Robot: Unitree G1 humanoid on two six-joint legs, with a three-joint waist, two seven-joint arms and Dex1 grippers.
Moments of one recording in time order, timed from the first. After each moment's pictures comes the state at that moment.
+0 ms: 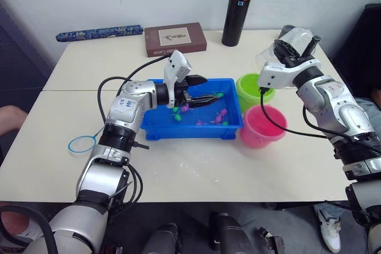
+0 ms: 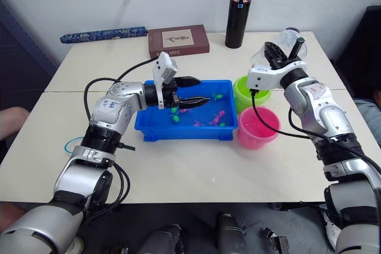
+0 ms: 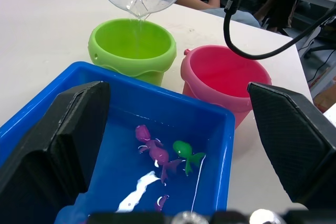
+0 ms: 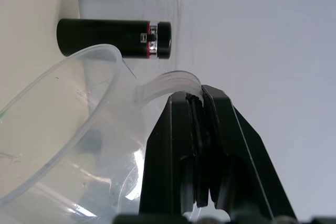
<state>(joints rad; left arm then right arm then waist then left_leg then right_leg) -0.99 0.29 -0.09 0.48 -0.28 0.43 -0.93 -0.86 -0.81 0.30 0.40 -0.75 -0.19 0.03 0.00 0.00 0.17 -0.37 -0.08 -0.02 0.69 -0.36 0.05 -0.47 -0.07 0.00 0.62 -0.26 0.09</state>
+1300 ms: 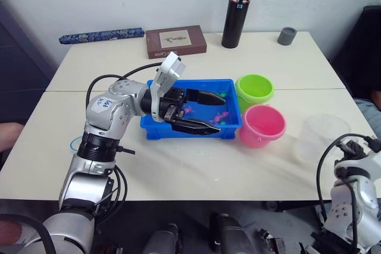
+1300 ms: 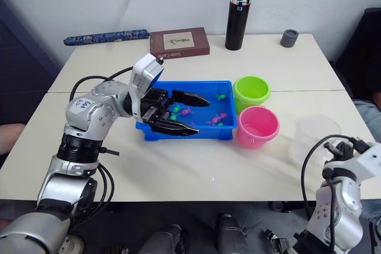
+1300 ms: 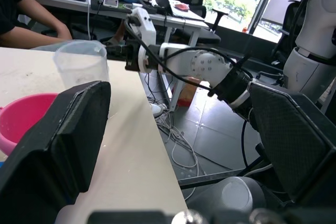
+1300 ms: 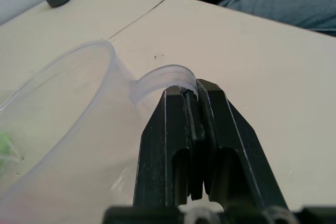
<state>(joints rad) -0.89 0.41 -0.10 0.08 -0.60 0.72 -1.33 -0.12 -0.01 -0.80 -0.34 0.32 0.49 -0.03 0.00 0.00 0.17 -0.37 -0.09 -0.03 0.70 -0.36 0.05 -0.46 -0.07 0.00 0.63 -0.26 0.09</state>
